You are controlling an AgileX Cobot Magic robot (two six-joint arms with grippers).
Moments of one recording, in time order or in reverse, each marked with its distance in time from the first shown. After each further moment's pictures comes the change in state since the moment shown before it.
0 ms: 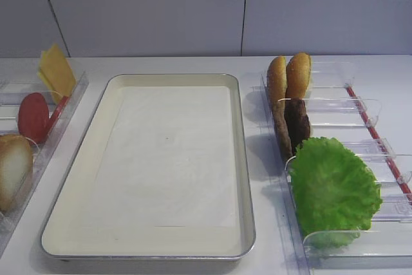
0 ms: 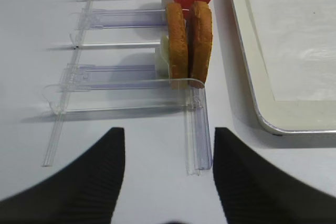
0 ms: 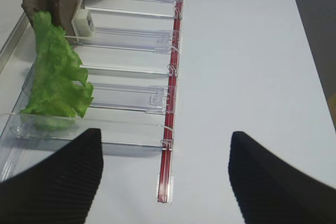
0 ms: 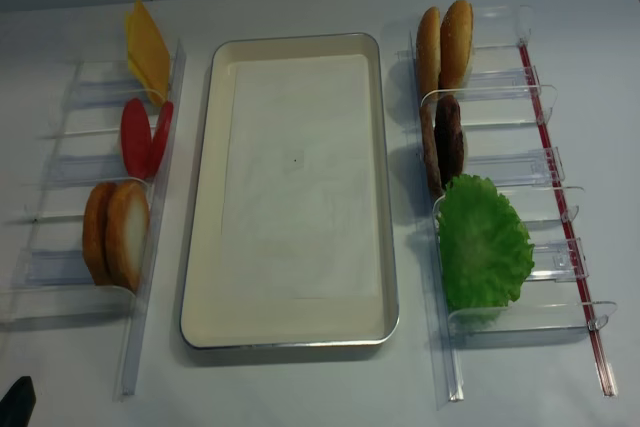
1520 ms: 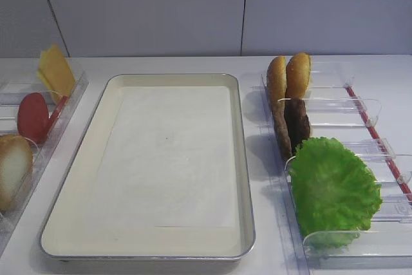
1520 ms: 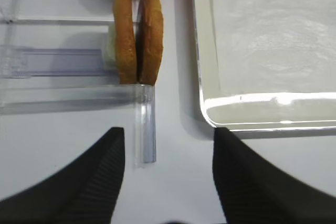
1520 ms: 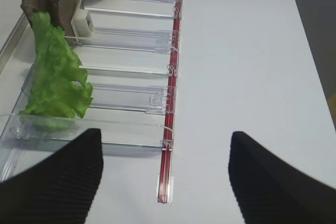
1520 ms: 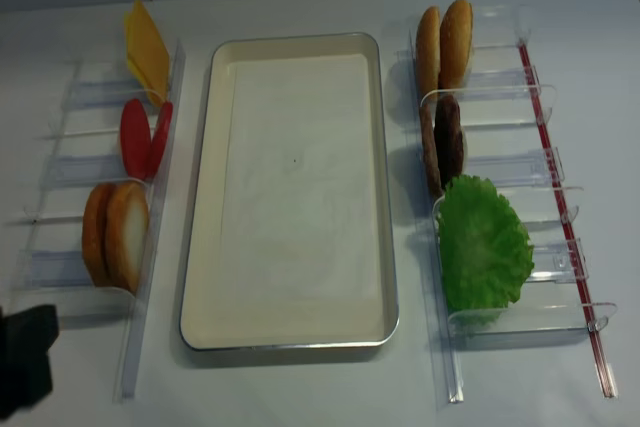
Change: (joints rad) left arm 0.000 0.488 -0.236 -0.142 0.029 0.008; right arm 0.000 0.000 0.000 0.000 0.000 0.003
